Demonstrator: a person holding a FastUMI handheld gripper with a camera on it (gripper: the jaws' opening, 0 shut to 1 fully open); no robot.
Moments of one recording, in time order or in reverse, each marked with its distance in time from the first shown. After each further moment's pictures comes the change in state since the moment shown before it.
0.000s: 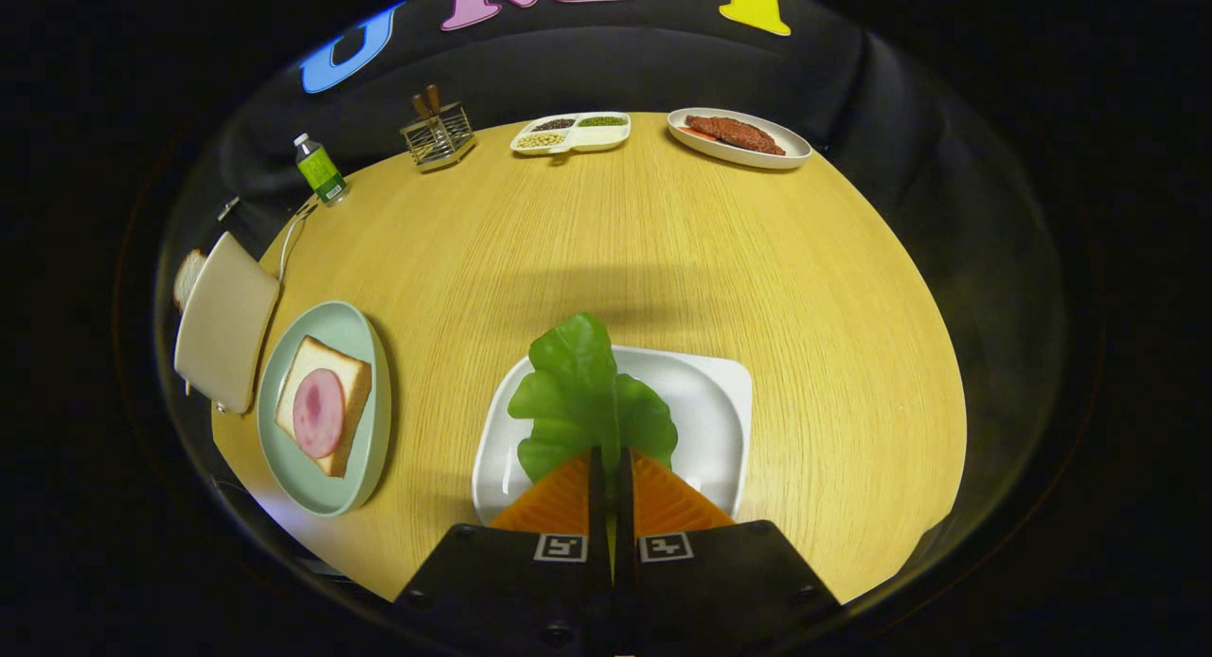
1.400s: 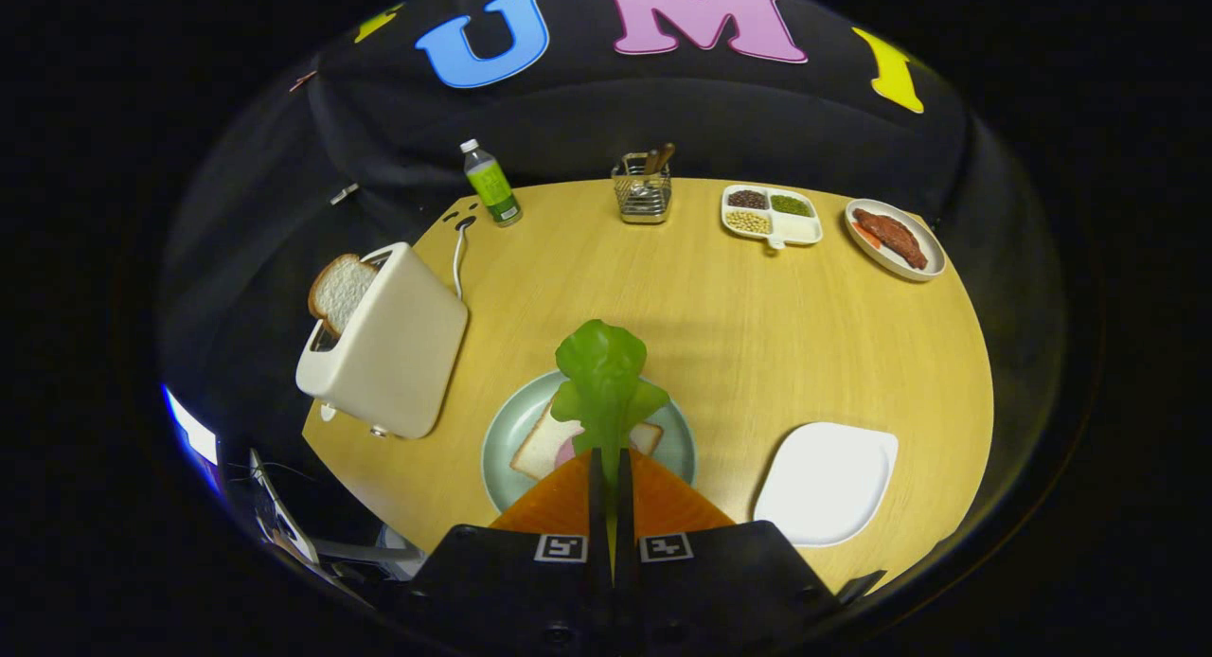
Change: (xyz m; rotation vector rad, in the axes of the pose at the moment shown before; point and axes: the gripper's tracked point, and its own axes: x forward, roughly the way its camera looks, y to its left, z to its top) arm -0.090 0.215 0.052 -0.155 -0.073 0.274
